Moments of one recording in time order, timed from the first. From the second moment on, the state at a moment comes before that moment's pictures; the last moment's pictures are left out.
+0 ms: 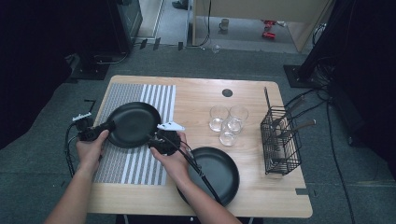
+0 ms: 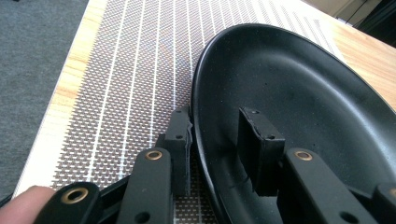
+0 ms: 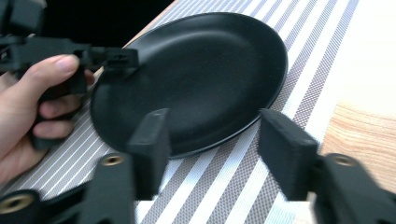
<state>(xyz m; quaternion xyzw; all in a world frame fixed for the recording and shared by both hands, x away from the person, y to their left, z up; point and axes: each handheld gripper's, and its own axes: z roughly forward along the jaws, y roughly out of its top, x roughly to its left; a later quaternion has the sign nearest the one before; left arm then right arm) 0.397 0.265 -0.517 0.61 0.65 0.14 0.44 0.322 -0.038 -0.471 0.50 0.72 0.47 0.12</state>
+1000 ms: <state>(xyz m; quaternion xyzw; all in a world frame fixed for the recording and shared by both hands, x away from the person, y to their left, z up) 0.389 0.270 -0.513 0.60 0.63 0.15 0.47 0.241 -0.114 -0.477 0.51 0.71 0.47 0.16</state>
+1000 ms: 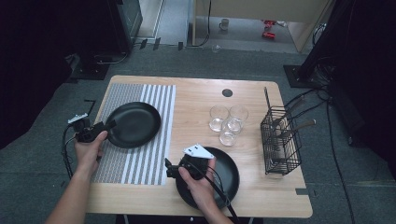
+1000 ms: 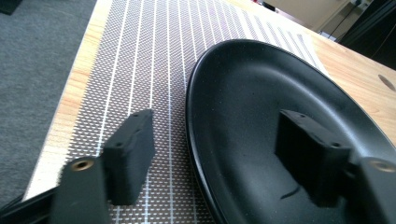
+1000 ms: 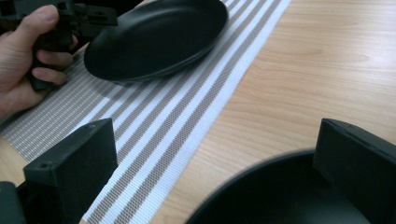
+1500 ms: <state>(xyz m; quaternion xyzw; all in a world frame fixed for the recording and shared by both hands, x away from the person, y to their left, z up) 0.385 0.267 -0.511 0.60 0.62 0.17 0.48 0.188 -0.151 -0.471 0.47 0.64 0.51 0.32</state>
